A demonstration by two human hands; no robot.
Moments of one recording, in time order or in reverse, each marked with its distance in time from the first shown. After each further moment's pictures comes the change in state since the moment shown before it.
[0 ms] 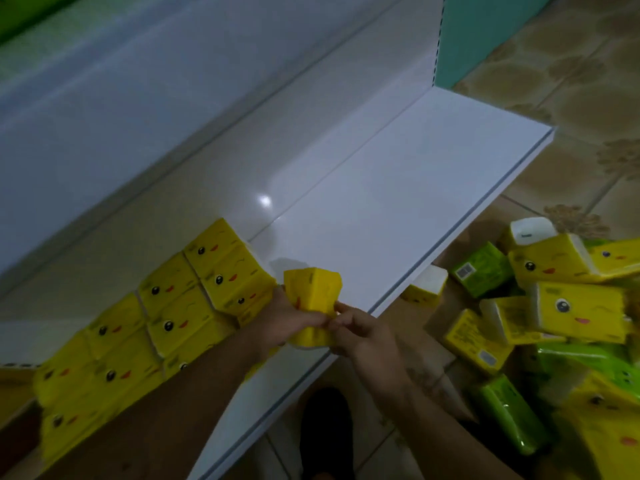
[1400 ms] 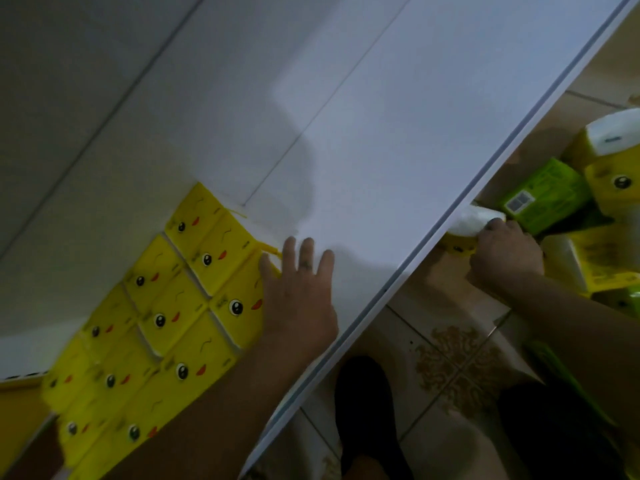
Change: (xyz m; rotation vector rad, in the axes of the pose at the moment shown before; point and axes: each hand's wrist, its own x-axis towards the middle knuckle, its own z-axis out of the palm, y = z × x) left_hand 0.024 -0.014 0.032 1.407 0.297 0.406; right_hand 0.133 0.094 -0.157 -1.628 0.200 0.187
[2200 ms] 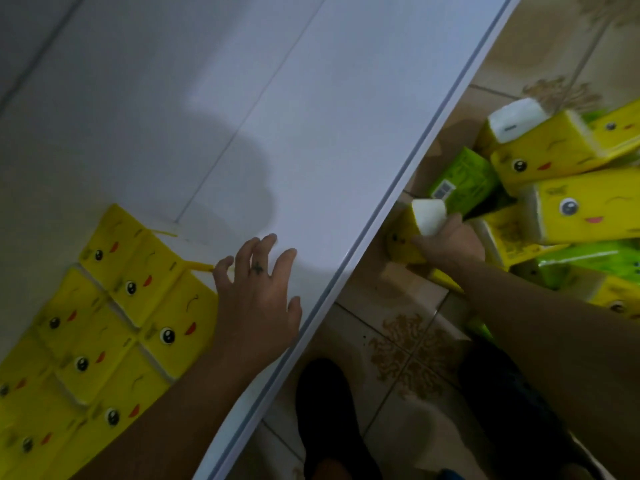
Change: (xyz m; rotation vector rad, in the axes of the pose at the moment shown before) left_hand 0.013 0.014 0.008 -0.214 0.186 0.149; right_hand -0.001 0.025 0.007 0.752 -0.054 0.499
